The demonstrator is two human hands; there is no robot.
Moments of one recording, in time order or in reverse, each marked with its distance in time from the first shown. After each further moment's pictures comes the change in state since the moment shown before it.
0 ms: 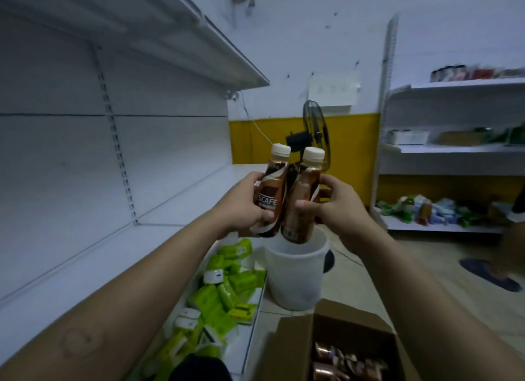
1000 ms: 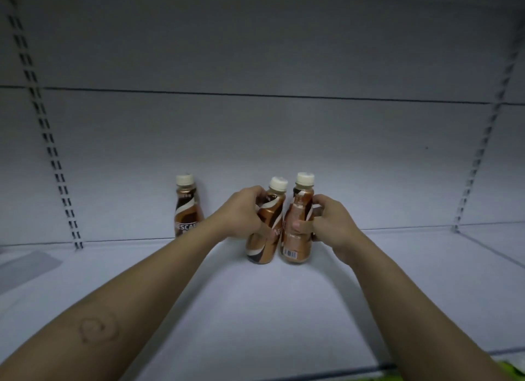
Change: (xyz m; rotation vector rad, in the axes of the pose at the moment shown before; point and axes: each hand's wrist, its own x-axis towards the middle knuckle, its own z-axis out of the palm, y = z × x) left_hand -0.346 -0.062 -0.229 0.557 0.797 -0.919; right_hand -0.127 -0.090 0.397 0.231 -1.261 -0.116
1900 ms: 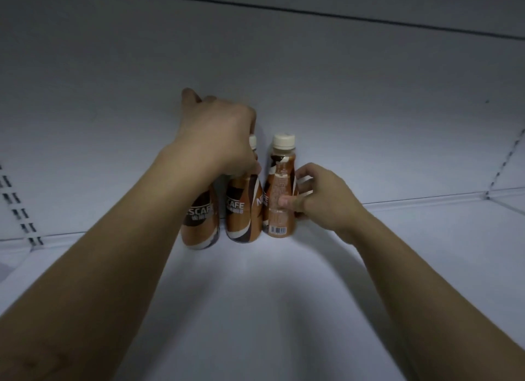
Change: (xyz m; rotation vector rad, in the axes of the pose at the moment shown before) left_hand 0.029 -0.030 -0.078 0.823 0.261 0.090; right_hand 0.040 0.000 0.084 -0.281 0.019 0.002
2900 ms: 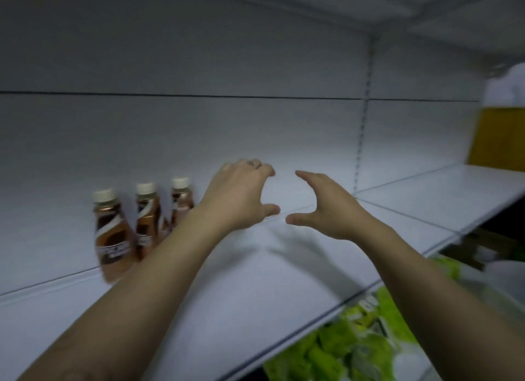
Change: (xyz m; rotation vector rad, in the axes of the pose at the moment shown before) left_hand -0.053 0.139 -0.045 -0.341 0.098 0.468; right_hand -0.128 0.013 -0.150 -0.618 0.281 -0.071
